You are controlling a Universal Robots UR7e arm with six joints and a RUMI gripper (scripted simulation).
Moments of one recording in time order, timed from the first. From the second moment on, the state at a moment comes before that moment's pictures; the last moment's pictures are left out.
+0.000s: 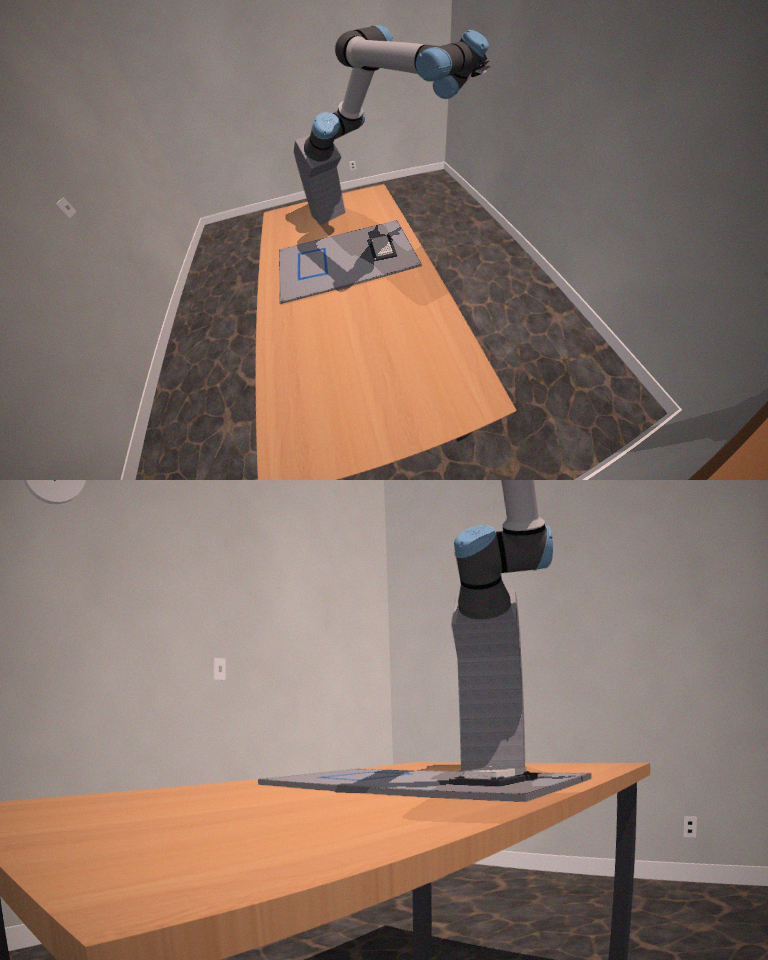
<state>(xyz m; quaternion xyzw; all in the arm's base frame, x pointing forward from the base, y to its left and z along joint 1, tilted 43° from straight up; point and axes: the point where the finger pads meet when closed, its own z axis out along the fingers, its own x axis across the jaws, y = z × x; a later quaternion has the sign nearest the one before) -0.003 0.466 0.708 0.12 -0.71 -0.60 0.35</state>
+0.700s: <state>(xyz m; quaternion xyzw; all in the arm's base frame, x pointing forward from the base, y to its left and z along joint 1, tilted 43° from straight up) 0.001 0.464 0.703 0.14 -0.71 -0.60 0.34</state>
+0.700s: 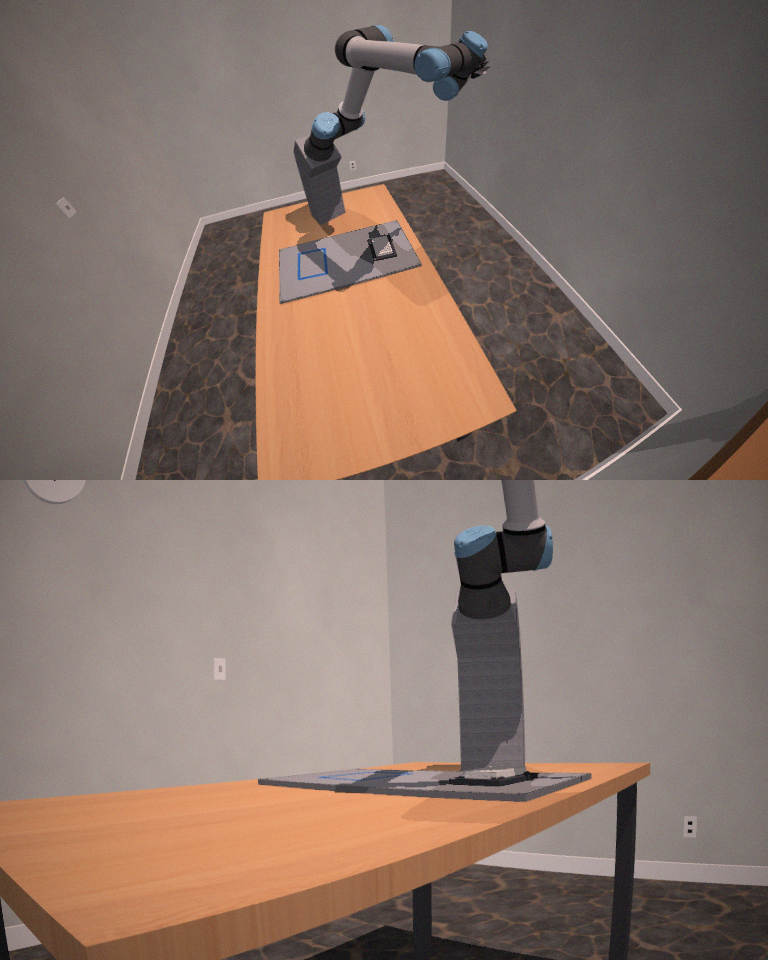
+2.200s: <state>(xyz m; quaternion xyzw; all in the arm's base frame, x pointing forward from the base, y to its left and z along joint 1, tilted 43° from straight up) 0.091 0.391 0.566 0.42 -0.71 -0.55 0.13</state>
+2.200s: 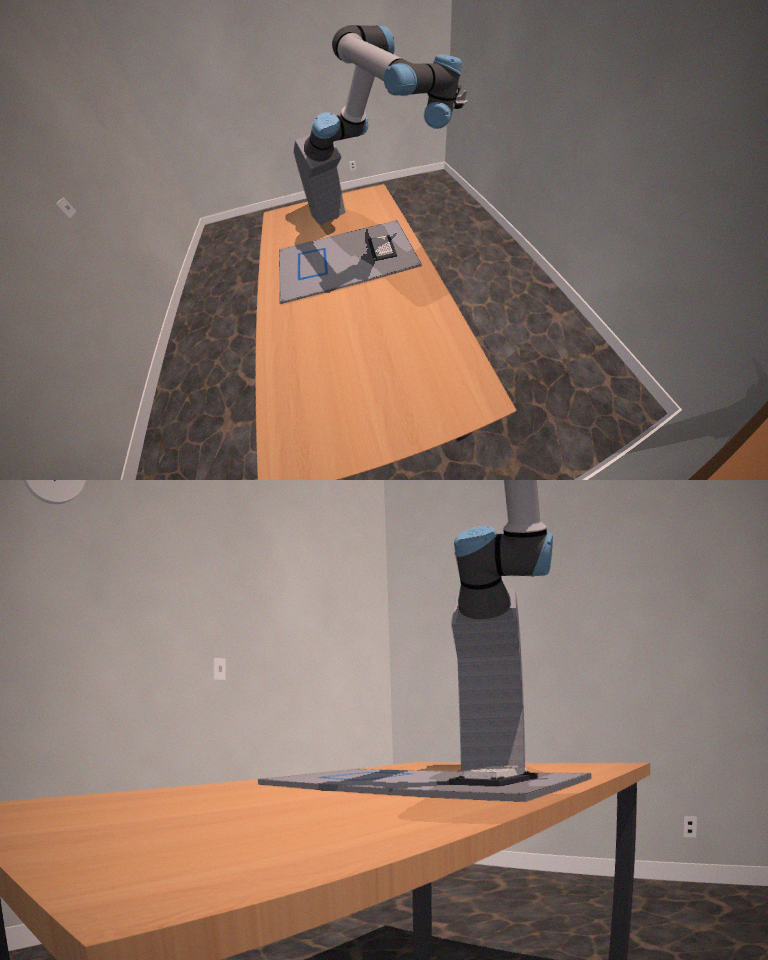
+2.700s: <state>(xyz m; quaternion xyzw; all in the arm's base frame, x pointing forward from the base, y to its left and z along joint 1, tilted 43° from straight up) 0.122 0.364 0.524 0.49 -0.71 -0.51 0.09</state>
